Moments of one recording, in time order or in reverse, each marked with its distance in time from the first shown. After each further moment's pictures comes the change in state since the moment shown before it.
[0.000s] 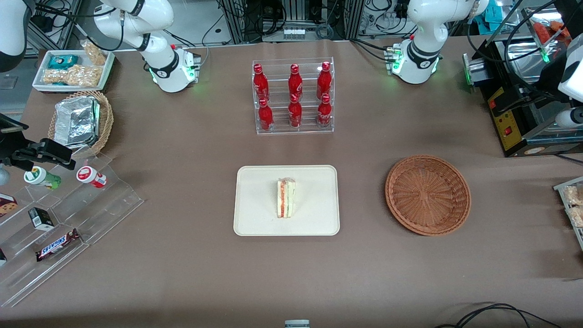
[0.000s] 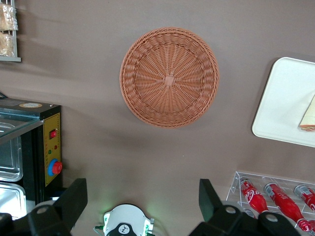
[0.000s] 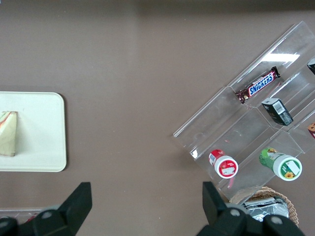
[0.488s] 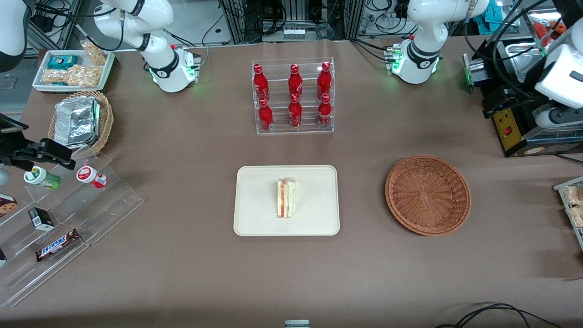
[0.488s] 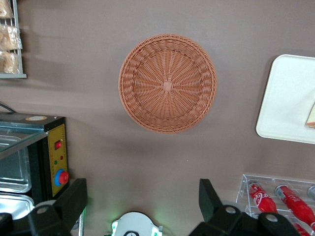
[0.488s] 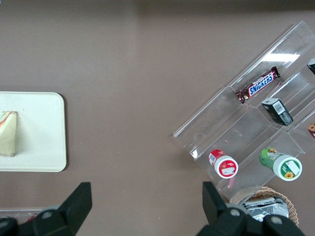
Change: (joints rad) arm -0.026 0.003 -0.052 -0.001 0.059 0.026 0.007
